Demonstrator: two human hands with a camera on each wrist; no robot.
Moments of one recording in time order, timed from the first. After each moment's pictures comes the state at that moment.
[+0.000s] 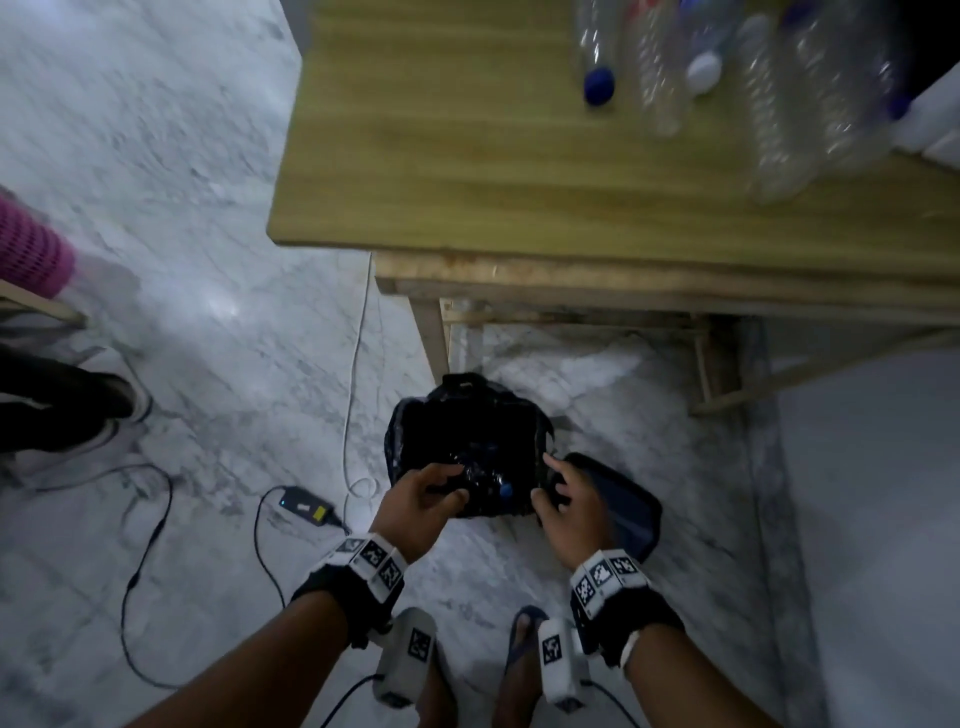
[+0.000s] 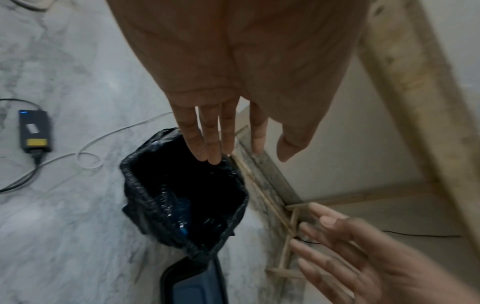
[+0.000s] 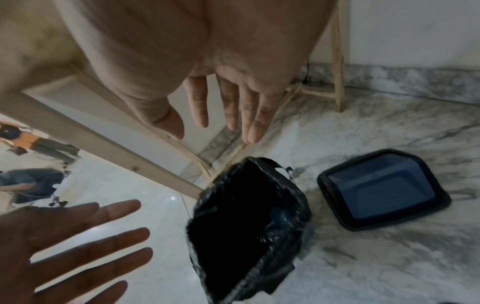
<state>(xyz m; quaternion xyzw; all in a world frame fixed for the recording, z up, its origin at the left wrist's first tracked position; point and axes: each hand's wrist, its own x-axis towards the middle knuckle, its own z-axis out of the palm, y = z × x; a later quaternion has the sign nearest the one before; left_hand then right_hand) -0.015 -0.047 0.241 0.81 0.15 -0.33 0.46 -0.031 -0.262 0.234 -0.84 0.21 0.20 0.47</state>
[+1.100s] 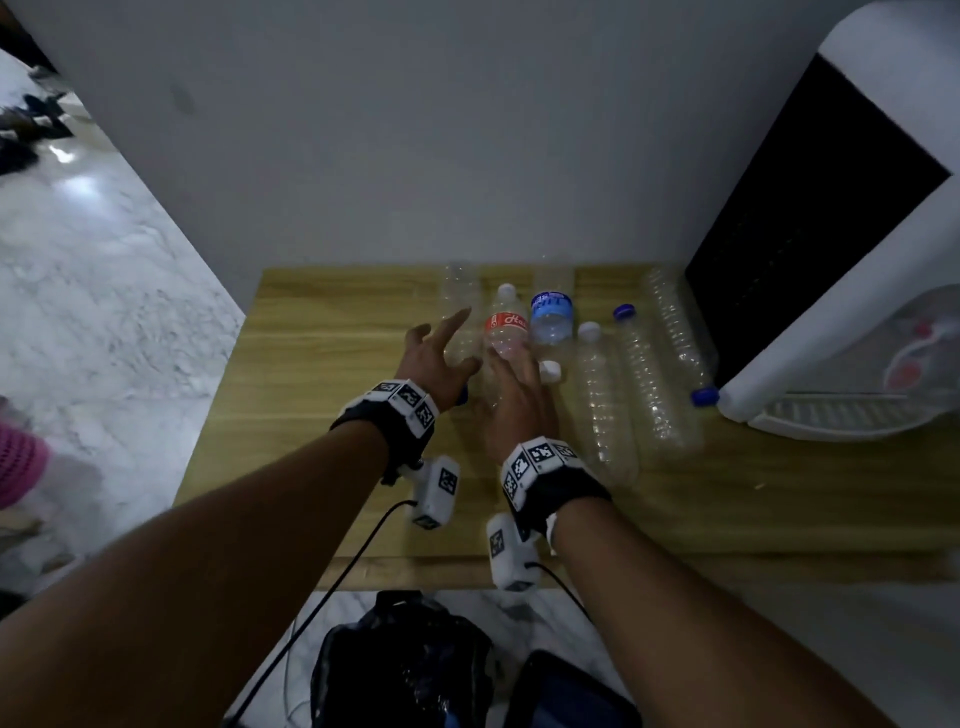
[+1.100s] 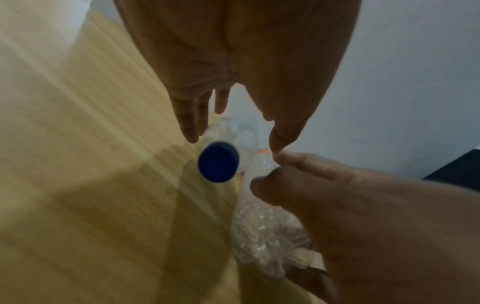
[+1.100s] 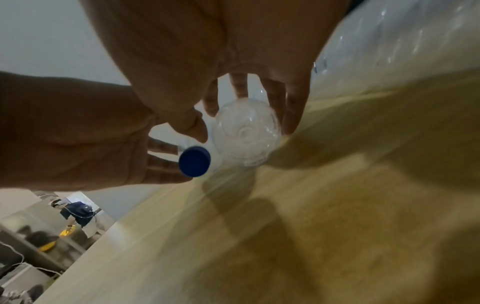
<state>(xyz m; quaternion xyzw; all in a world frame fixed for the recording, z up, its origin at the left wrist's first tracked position) 0.406 -0.218 0.433 0.93 0.02 -0.10 0.35 0.350 -0.345 0.401 -0.94 0.02 -0.03 0.34</state>
